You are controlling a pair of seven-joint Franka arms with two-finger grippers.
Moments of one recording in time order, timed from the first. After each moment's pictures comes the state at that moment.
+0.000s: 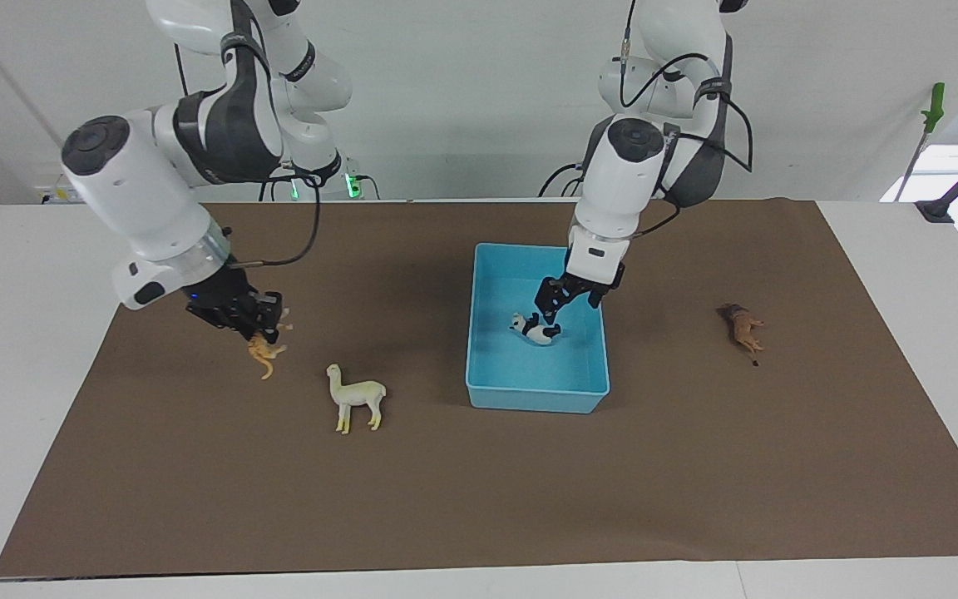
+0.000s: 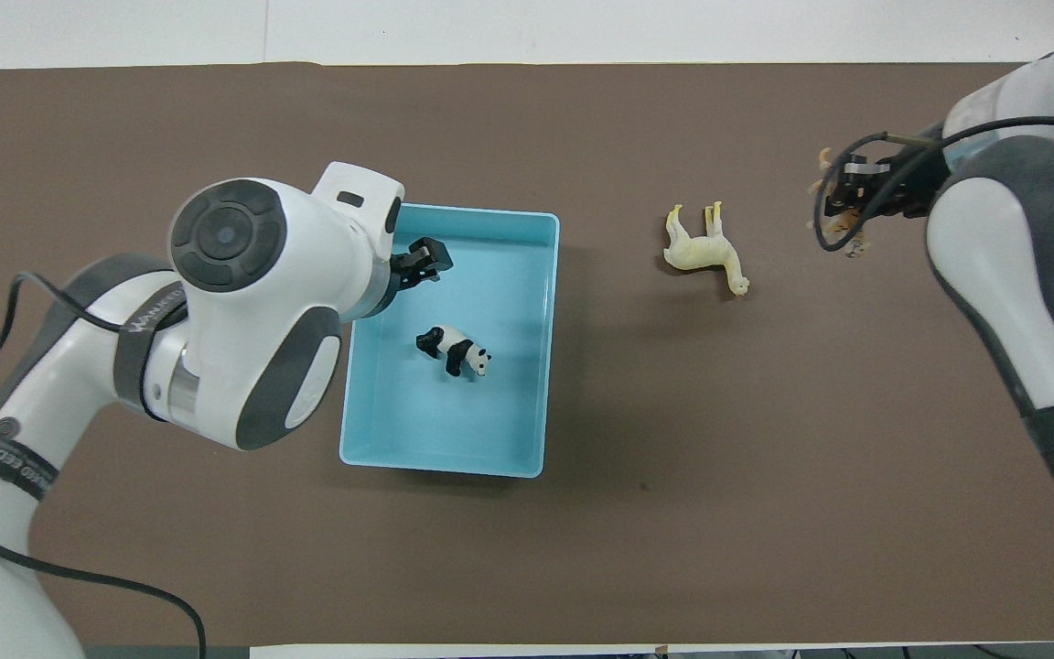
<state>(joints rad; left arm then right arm) -0.41 0.12 -0.05 -1.87 -0.04 2.11 -0.78 0.04 0.25 0.06 -1.58 0.13 1.88 0.27</state>
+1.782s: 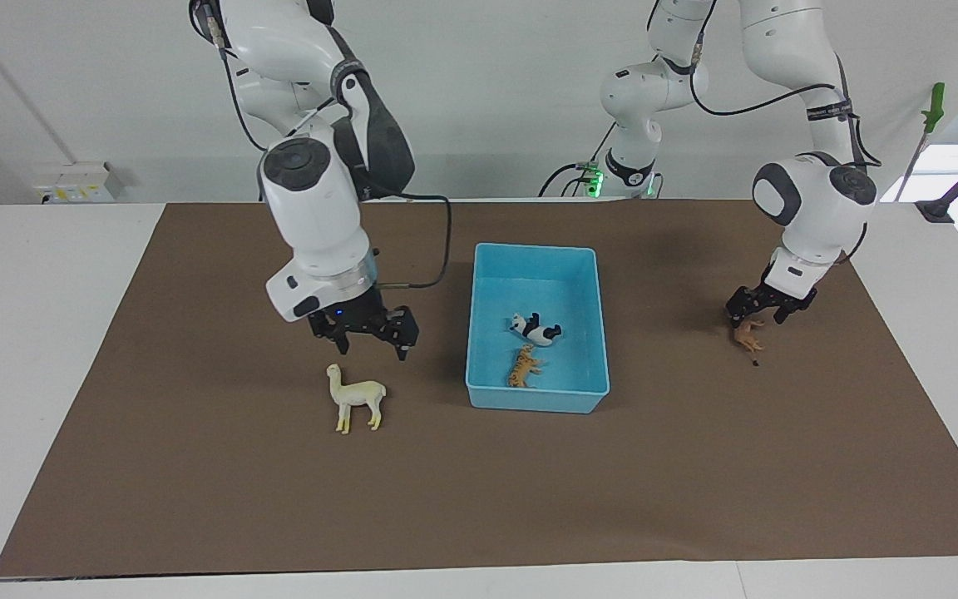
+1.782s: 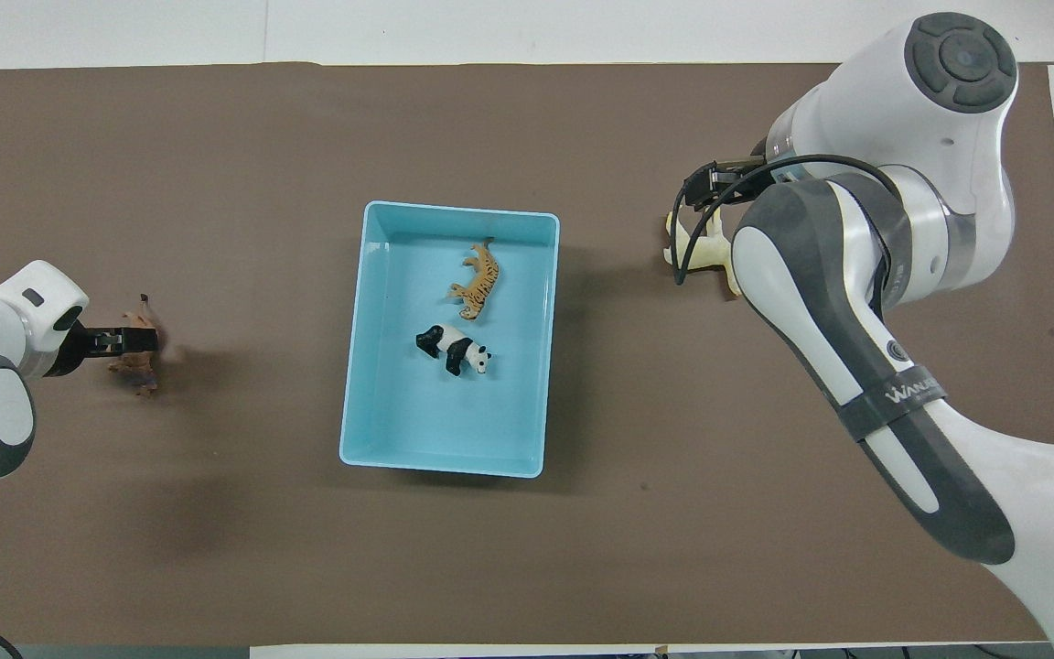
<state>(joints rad) 0.20 0.10 -0.04 -2.29 -0.03 2.47 0.18 0.17 0.37 0.04 -1.59 0.04 2.06 0.10</state>
